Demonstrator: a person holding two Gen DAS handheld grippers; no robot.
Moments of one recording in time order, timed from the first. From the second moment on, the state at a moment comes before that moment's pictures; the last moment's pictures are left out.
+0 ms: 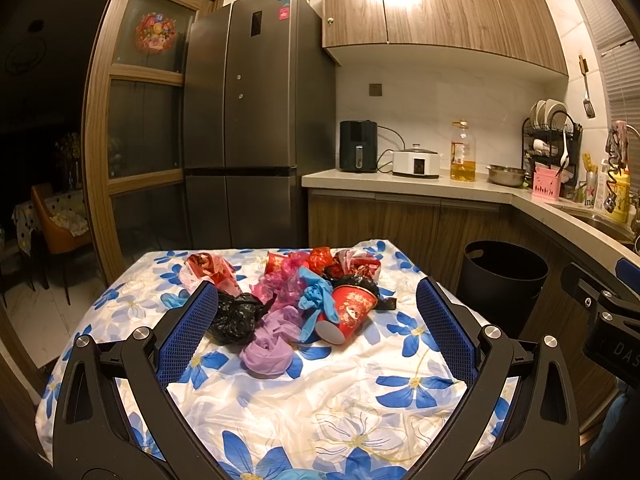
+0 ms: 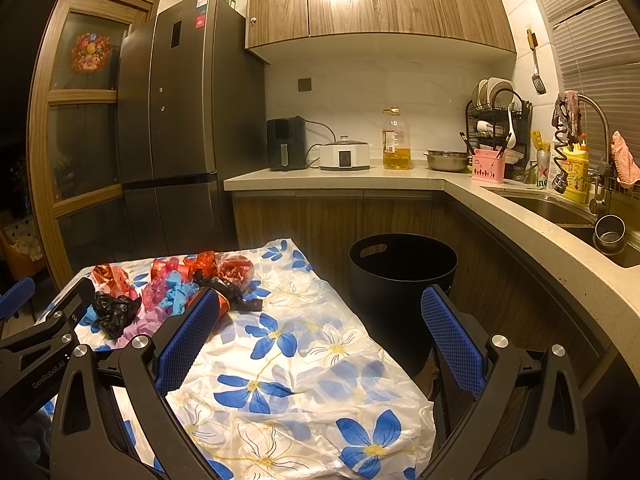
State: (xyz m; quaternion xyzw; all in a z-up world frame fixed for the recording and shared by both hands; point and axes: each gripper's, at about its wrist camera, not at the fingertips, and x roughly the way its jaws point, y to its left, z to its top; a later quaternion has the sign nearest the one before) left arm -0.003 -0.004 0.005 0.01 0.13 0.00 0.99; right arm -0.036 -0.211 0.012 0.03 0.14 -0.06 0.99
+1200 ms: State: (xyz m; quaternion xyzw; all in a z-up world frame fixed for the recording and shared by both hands) left arm -0.003 -0.004 0.006 0.01 0.13 0.00 0.99; right arm -0.037 -0.214 0.015 0.04 0.14 -0.06 0.99
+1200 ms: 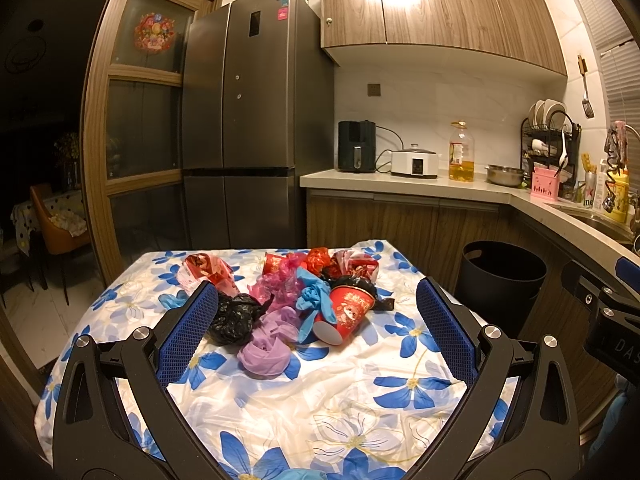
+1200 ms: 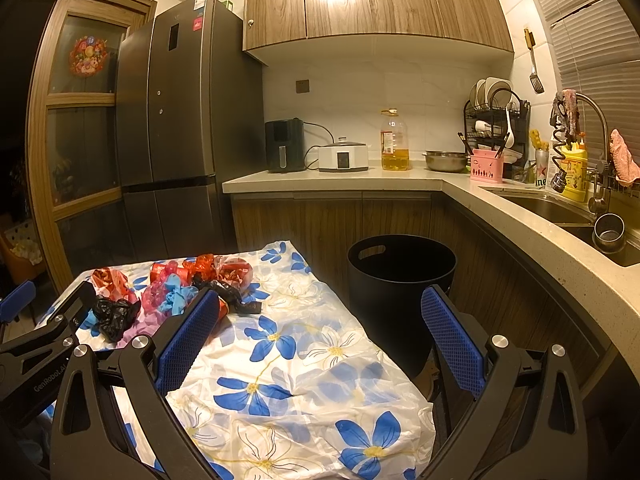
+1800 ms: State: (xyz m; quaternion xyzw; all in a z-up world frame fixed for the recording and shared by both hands) left arm -0.005 -0.007 0.007 0.01 0.12 0.00 0.99; right arm -0.033 -0.212 0.016 0.04 0.14 -0.06 0.99
